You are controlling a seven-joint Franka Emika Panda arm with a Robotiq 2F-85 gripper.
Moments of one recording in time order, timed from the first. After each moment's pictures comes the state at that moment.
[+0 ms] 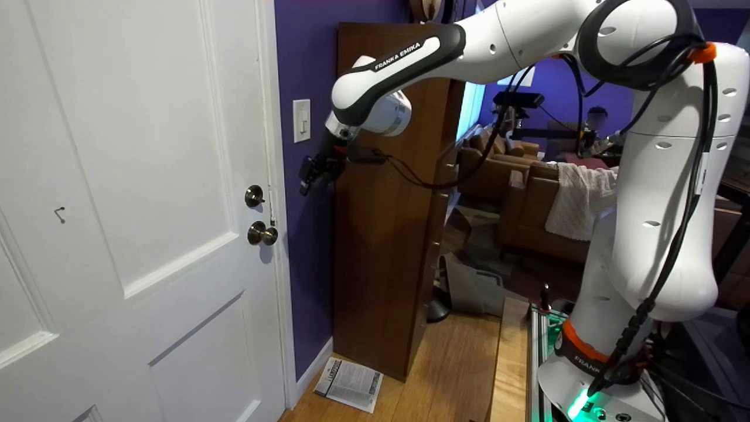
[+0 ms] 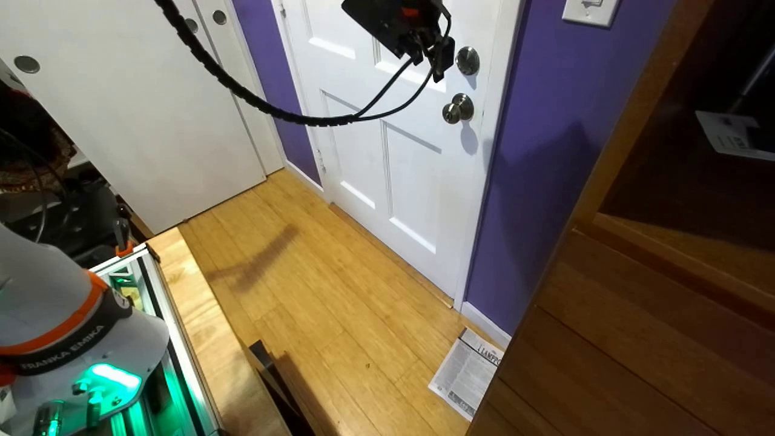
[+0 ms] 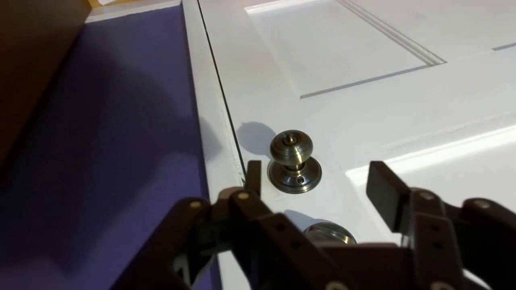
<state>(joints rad) 0.05 0.11 -0.14 -2.01 0.37 2.49 -0.22</state>
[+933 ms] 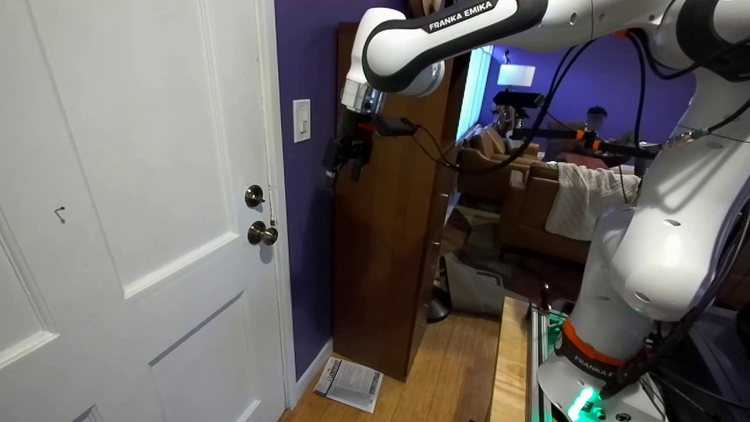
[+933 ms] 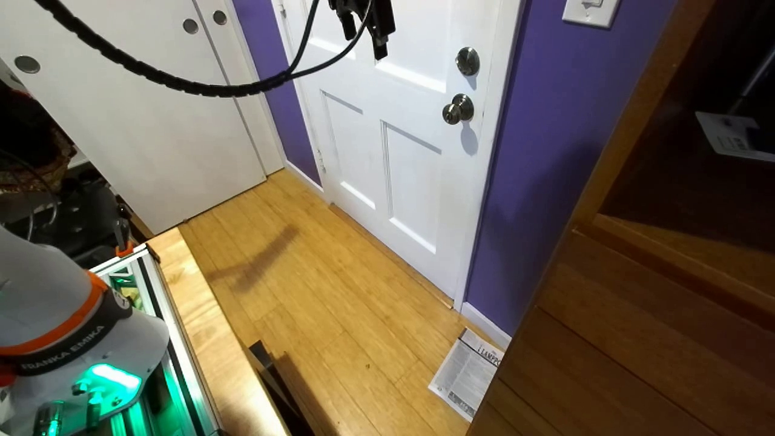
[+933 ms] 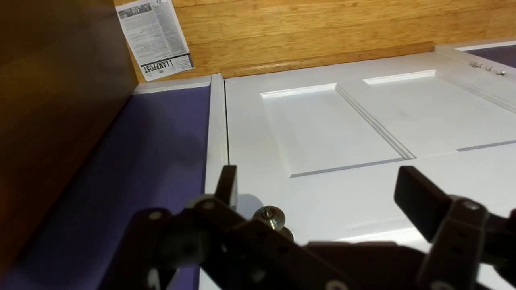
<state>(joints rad) 0.03 -0.16 -0.05 -2.12 0.11 2.16 -0.02</state>
